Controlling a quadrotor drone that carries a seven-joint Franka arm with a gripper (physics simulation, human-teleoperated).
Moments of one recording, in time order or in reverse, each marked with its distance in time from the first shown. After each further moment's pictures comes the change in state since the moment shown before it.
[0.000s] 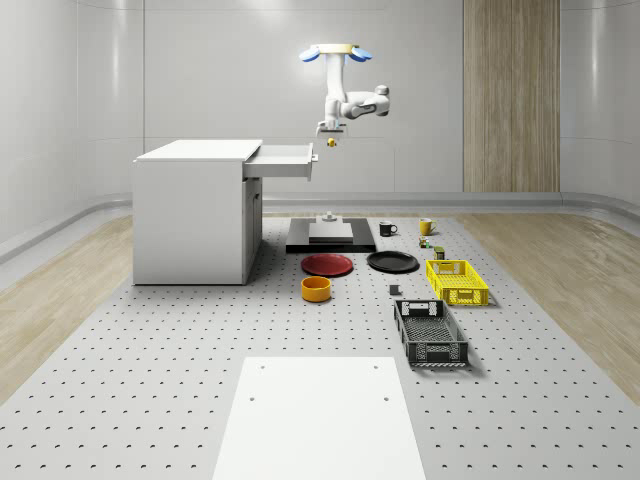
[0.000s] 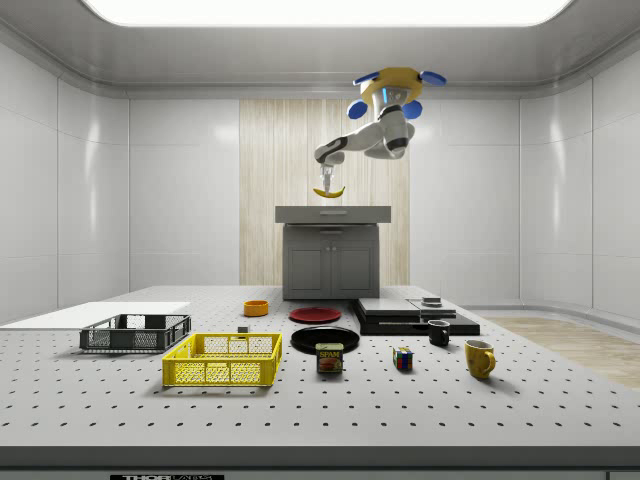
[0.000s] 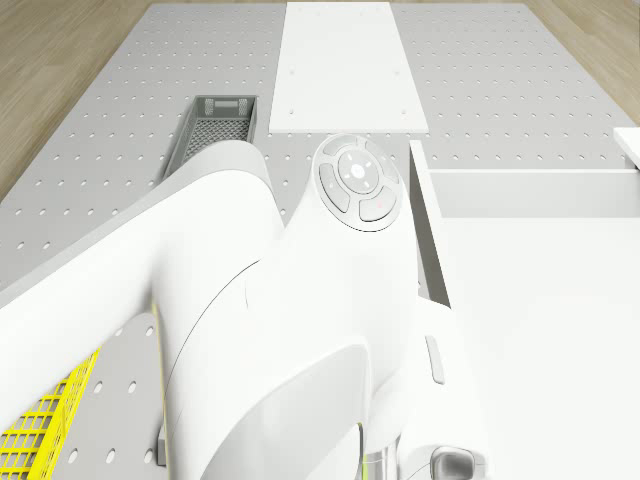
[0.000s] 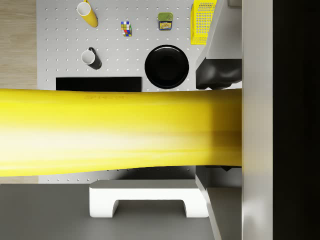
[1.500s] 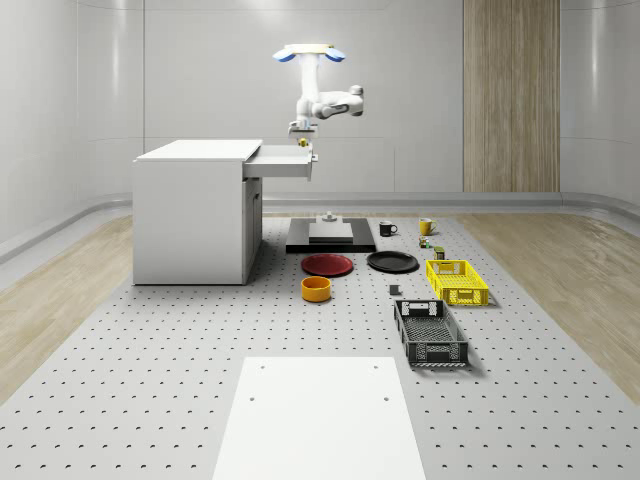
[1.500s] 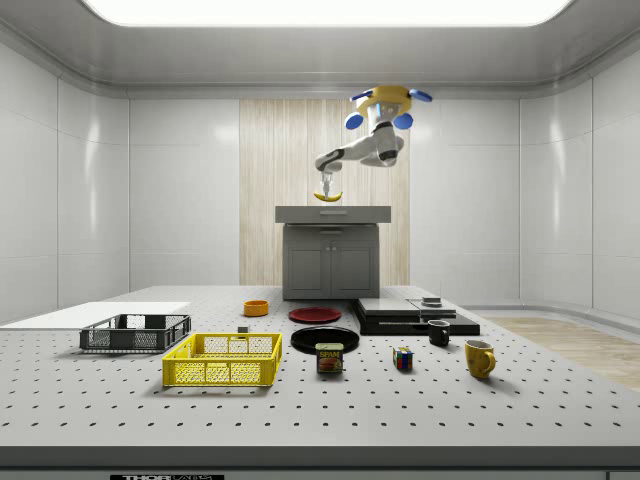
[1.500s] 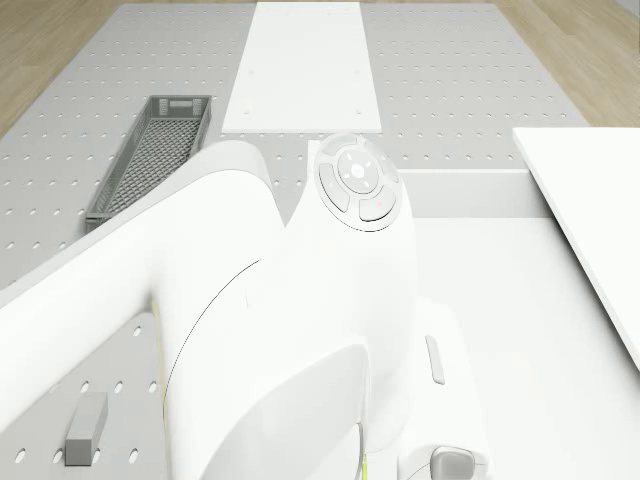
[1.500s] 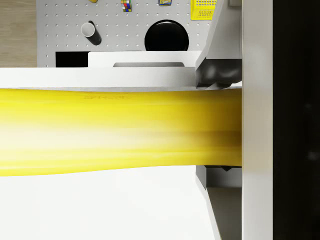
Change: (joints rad) arm 0.000 0.000 0.000 0.000 0.000 0.000 0.000
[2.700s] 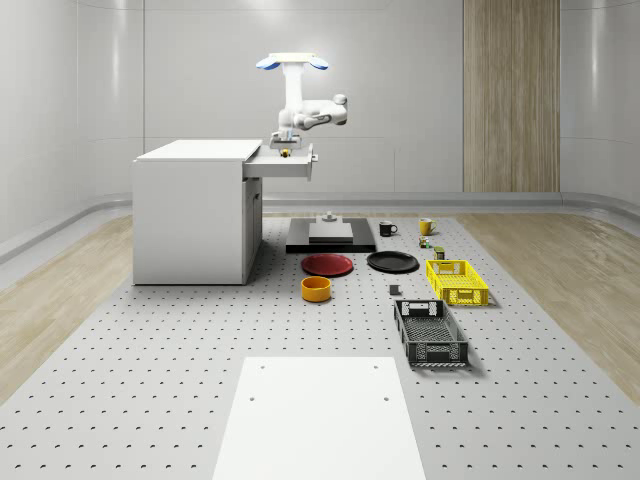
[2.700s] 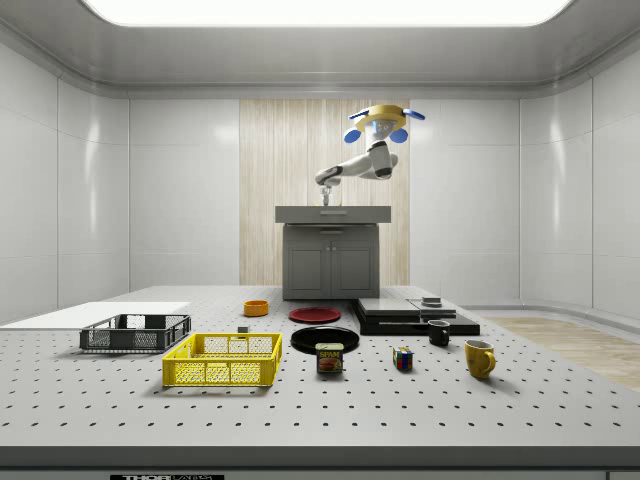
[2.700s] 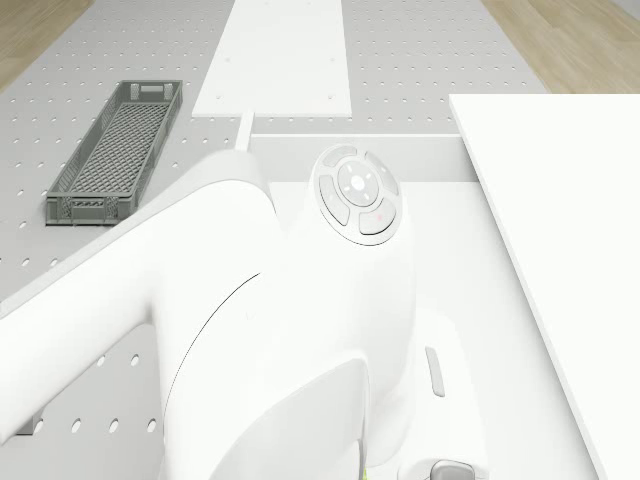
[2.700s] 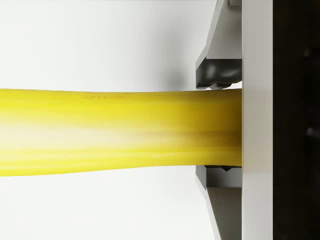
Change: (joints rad) arm 0.007 0.001 0.041 0.008 0.037 0.015 -0.001
